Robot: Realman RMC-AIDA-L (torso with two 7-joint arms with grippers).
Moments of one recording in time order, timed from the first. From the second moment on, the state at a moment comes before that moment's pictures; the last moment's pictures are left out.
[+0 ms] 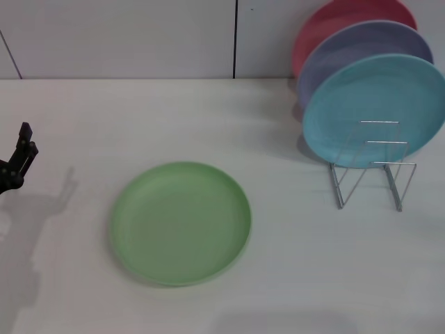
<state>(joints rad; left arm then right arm) -0.25 -2.07 -1.06 -0.28 2.55 1.31 0.04 0.27 2.09 -1.06 0.02 0.05 -1.71 0.24</state>
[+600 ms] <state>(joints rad) -0.13 -1.97 -1.11 -0.82 2.65 0.78 0.11 0.26 2.09 -1.06 0.02 0.05 -1.73 0.29</state>
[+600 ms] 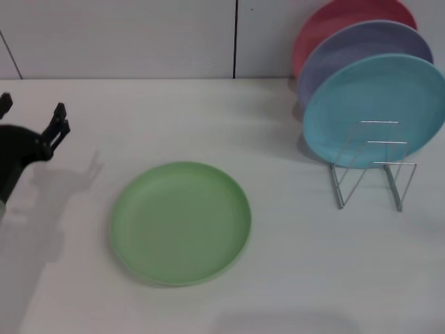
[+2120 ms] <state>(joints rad) -0.21 -2.07 -1.52 -1.56 2.65 -1.08 0.20 0.28 2.08 -1.08 0.02 0.05 -1.67 0.30</state>
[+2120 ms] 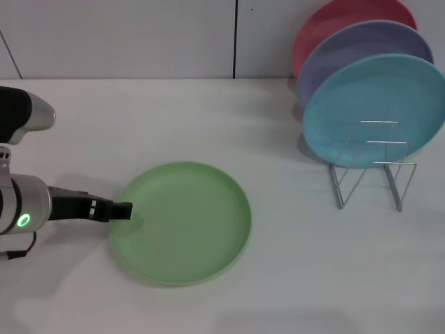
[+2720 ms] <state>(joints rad) -0.28 -2.07 -1.52 -1.43 2.64 -1.07 0.20 0.28 2.08 -1.08 0.02 0.04 -1.67 0.30</state>
